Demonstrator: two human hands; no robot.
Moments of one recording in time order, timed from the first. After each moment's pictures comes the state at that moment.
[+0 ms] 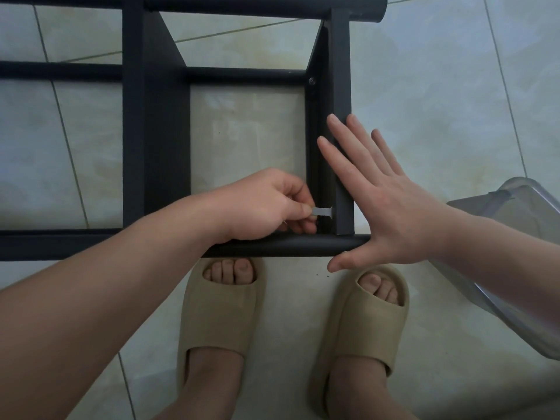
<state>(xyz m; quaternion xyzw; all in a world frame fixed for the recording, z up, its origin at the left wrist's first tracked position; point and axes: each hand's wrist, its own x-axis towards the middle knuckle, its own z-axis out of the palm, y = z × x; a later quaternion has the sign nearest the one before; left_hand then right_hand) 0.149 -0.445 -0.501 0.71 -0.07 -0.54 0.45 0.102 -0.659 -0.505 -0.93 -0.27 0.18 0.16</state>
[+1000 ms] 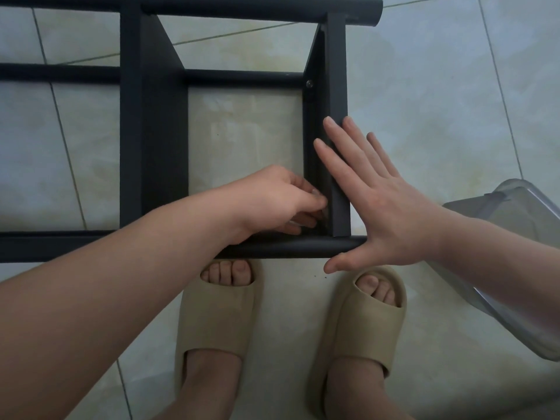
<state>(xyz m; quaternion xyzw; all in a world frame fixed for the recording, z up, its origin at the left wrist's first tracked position) 0.146 -0.463 -0.503 0.66 0.05 -0.54 0.52 0.101 -0.659 -0.504 -0.93 -0.27 0.17 0.17</state>
